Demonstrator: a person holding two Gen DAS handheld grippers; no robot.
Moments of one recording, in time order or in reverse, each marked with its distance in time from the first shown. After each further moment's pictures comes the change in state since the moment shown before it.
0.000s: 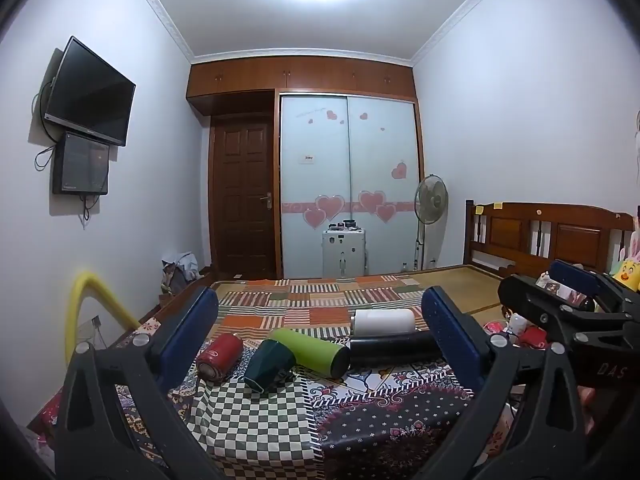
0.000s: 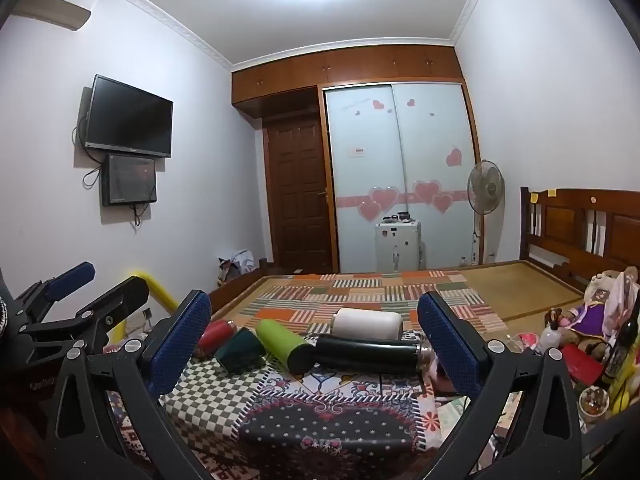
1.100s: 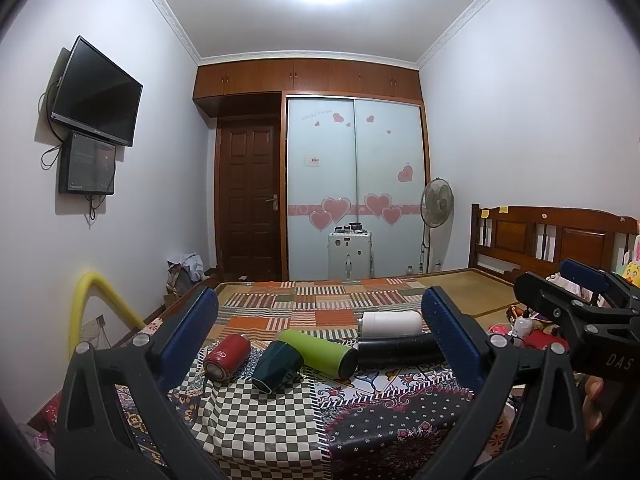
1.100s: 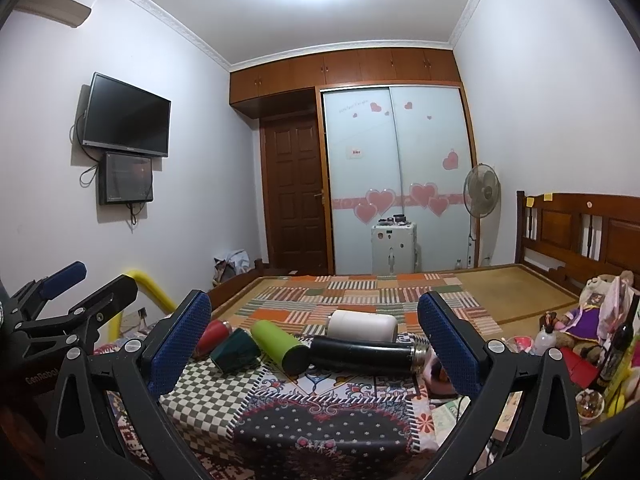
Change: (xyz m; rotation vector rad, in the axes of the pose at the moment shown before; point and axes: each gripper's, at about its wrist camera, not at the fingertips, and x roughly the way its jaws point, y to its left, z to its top) left arm -0.004 0.008 0.003 -0.001 0.003 0.017; right arm -0.001 -0.003 -0.001 -0.013 0.001 -0.015
